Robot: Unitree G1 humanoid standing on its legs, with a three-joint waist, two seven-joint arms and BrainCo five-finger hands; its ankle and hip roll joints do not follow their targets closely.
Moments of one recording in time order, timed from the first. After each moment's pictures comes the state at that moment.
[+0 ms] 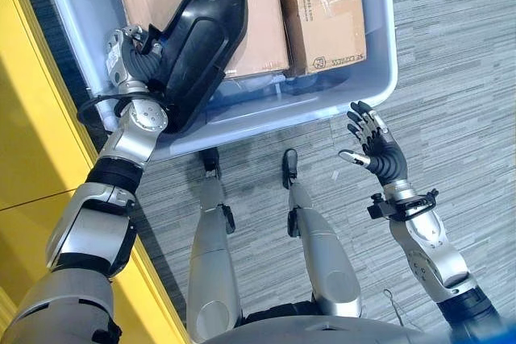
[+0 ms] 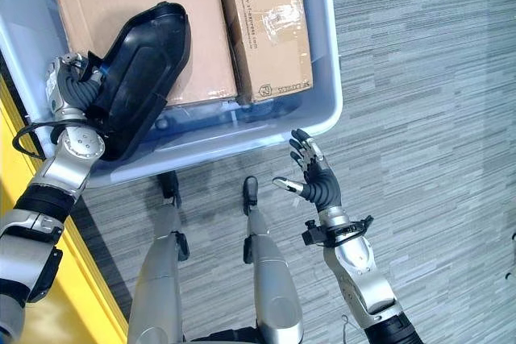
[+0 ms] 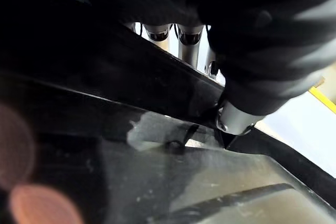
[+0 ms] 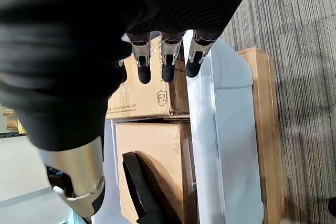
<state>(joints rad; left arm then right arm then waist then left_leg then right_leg) -0.80 0.69 -0.30 0.69 0.07 -0.04 0.61 0.01 -0.45 0.28 -0.21 0.47 -0.22 -0.08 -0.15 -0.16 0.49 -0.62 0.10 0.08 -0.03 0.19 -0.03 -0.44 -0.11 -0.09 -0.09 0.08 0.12</state>
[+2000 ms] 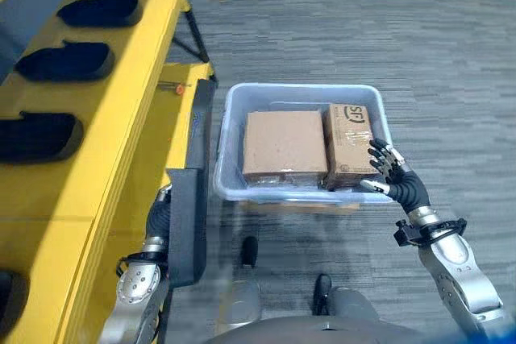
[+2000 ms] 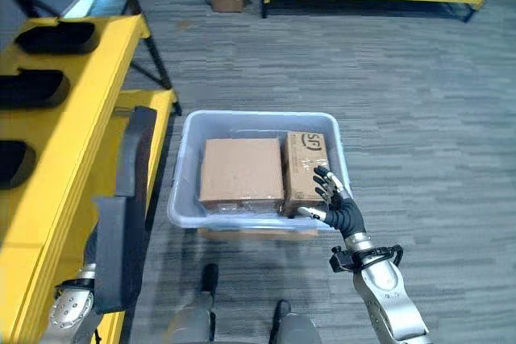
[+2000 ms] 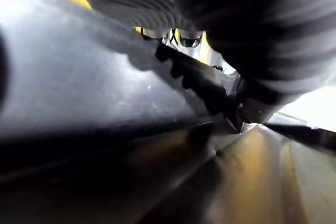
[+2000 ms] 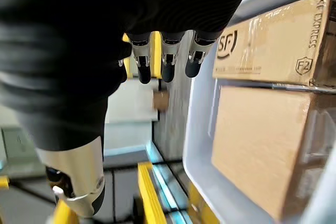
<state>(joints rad) 0.37 0.38 -0.01 -0.10 -0.38 -0.13 0.09 0.19 -0.52 0.13 -0.13 0.45 -0.12 0.03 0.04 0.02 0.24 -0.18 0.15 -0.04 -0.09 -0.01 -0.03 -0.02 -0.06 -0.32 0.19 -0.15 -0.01</state>
